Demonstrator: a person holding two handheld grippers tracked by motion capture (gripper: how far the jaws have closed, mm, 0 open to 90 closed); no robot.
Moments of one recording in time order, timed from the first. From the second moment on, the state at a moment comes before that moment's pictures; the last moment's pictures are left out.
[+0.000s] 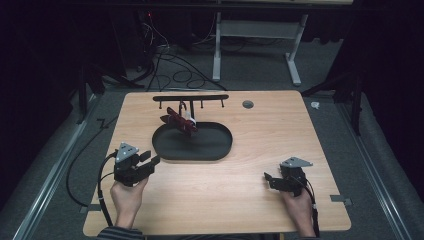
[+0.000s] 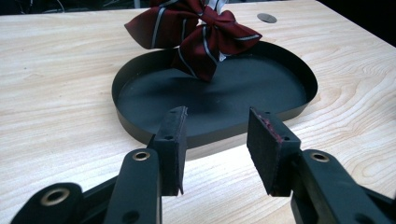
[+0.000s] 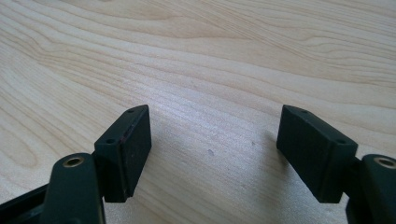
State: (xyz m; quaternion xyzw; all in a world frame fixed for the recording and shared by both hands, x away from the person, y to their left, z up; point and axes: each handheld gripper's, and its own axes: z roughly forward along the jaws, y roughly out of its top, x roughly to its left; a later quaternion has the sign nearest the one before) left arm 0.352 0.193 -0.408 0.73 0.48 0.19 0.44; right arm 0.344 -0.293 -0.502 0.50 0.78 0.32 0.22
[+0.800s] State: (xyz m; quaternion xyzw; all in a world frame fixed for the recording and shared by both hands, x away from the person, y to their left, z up) left arm 0.345 0.190 -0.439 0.73 0.49 0.17 0.44; right arm 0.344 -0.293 -0.502 0.50 0.78 0.32 0.22
